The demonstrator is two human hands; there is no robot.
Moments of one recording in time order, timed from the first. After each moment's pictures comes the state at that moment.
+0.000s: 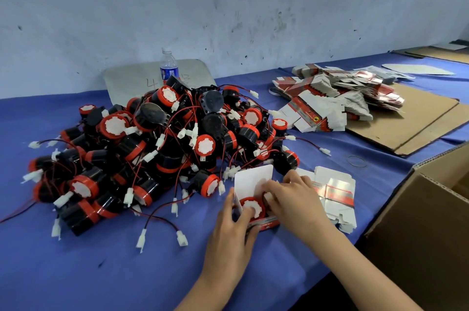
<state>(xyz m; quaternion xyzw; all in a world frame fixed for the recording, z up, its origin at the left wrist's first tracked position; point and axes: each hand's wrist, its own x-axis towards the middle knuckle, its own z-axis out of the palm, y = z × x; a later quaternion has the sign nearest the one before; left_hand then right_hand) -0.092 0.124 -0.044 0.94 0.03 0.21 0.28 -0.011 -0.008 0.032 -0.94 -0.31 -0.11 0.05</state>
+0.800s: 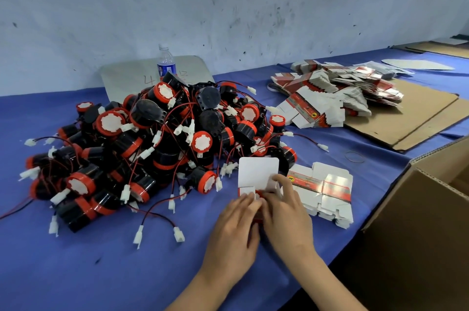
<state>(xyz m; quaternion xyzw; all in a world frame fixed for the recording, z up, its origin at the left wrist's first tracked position) -0.098 0.119 -0.031 0.93 -0.07 0.29 0.23 -0.042 0.002 -0.002 -0.95 -0.18 -0.14 0.22</state>
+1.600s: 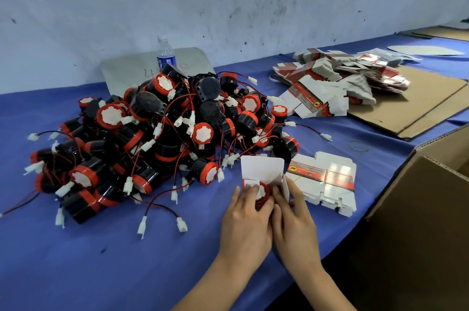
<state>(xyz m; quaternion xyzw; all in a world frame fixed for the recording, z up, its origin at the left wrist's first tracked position) -0.096 0.095 -0.015 0.96 -0.03 0.25 0.10 -0.064 -0.011 -0.037 -0.89 -0.19 -0.24 0.34</state>
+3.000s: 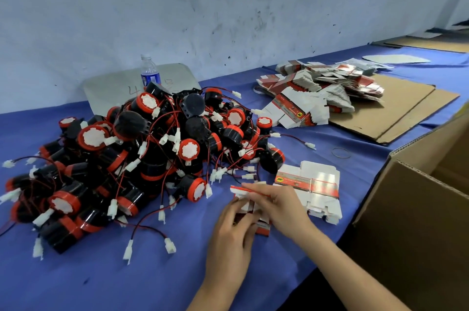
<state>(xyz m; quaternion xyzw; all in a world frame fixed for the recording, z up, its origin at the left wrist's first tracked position) -0.092 0.105 -0.033 0.91 -0.04 0.28 0.32 -0.015 -0.013 0.015 -0.83 -0.27 -0.02 0.49</state>
